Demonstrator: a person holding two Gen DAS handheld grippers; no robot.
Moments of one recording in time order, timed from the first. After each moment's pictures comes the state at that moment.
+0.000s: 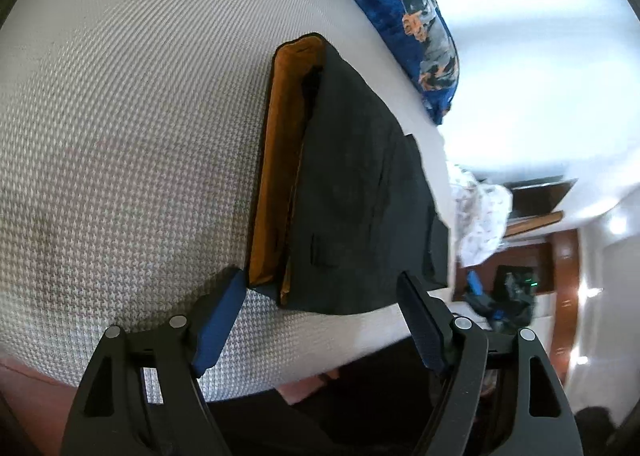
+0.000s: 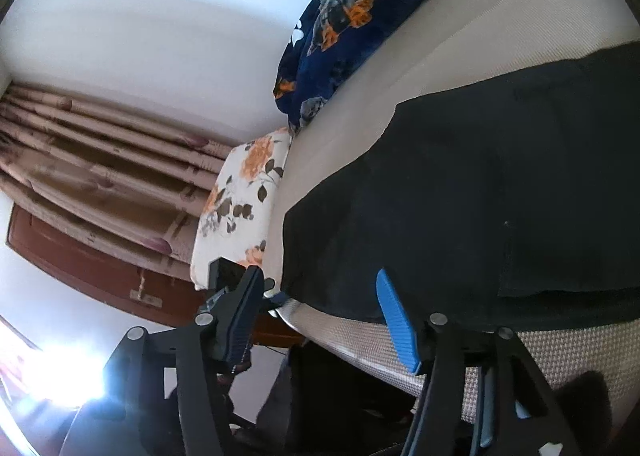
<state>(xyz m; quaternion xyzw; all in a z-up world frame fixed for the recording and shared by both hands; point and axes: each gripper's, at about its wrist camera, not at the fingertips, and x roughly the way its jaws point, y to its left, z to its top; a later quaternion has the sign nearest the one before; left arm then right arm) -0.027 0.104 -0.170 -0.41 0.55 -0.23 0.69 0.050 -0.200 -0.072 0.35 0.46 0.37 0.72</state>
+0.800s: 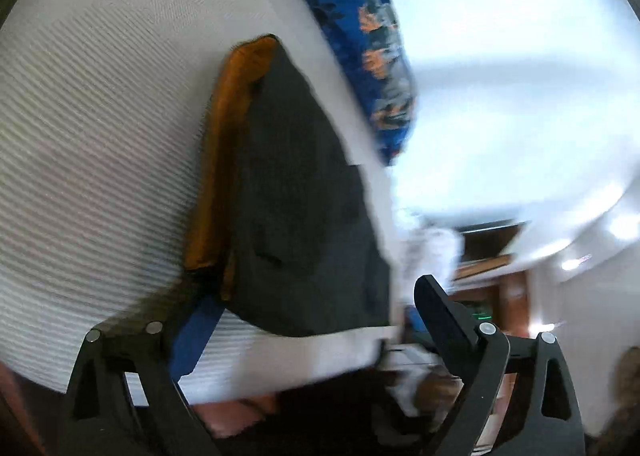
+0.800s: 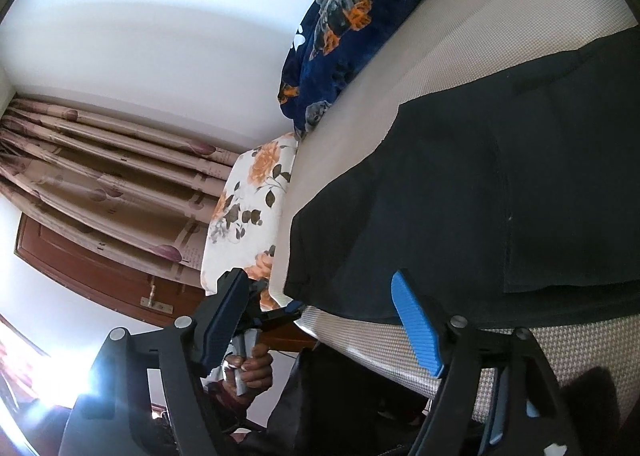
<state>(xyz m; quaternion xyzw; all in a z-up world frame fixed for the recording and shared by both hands) -0.041 0.061 -0.167 -0.50 0.44 -0.26 0.70 0.052 -0.199 -0.075 0.37 0.46 0.37 0.72</state>
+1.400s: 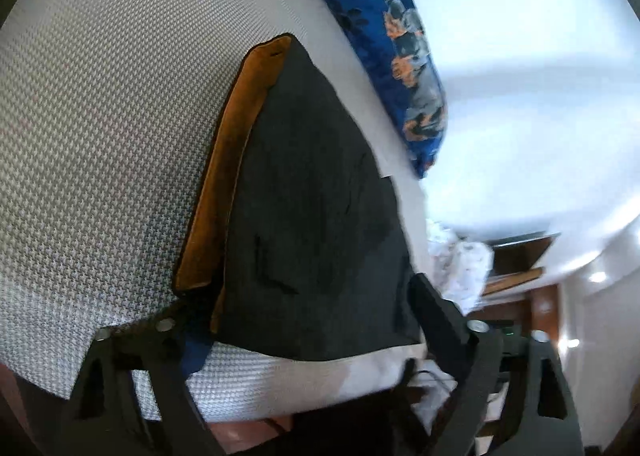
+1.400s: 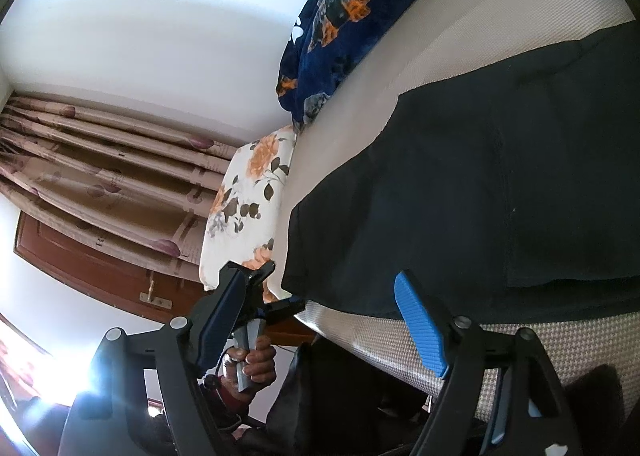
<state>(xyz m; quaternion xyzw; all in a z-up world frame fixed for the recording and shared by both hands) -0.031 0.044 -0.167 -0.45 0.47 -0.17 0.74 0.046 -0.197 -0.076 0.36 0.47 0.38 0.71</state>
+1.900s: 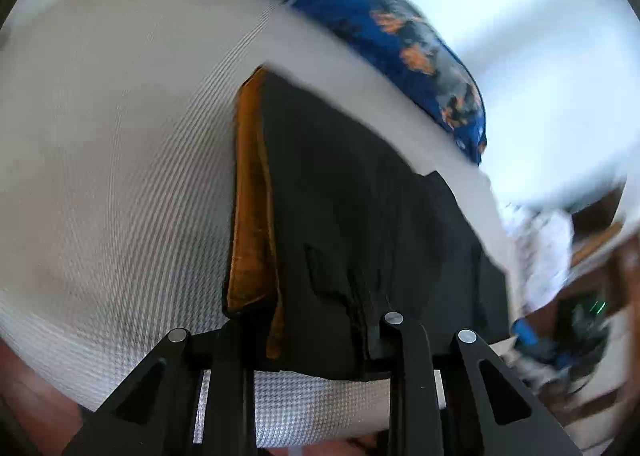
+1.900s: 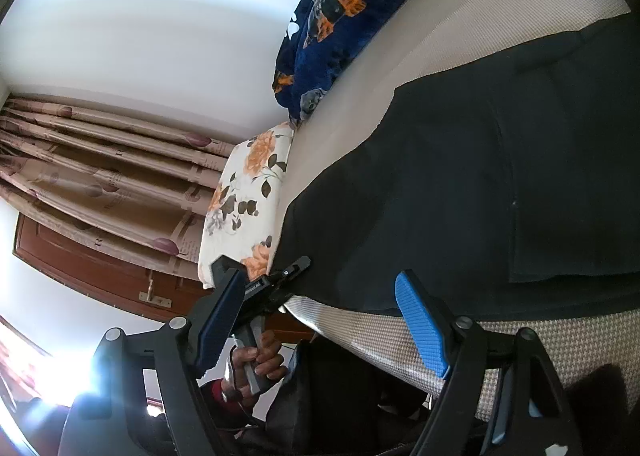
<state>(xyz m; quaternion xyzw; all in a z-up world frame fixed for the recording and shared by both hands) -0.037 0.008 -0.137 -0.27 0.46 -0.11 0.84 0.042 -0.191 -0.078 0.36 0.48 0.37 0.71</state>
